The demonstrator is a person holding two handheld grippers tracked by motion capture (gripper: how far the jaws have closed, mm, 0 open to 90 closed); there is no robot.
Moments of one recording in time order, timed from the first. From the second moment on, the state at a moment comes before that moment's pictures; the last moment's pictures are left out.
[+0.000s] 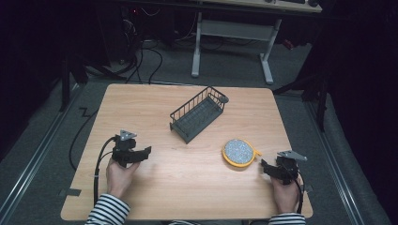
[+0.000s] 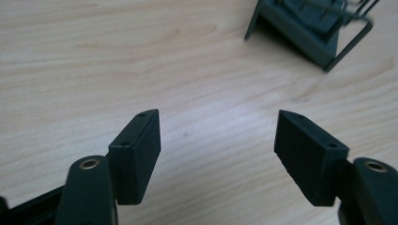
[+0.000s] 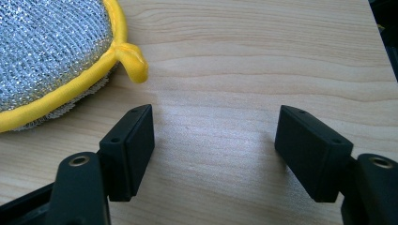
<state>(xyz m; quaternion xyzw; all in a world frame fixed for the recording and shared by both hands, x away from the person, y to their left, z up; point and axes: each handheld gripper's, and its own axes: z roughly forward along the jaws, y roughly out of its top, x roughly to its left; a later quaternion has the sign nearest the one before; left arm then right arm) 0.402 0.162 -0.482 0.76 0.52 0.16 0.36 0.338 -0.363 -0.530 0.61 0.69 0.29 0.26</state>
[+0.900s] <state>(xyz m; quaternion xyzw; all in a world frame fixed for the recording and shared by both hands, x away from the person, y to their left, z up) 0.456 0.096 -0.427 0.79 0.48 0.14 0.37 0.338 -0.363 -0.530 0.60 0.70 0.29 0.26</state>
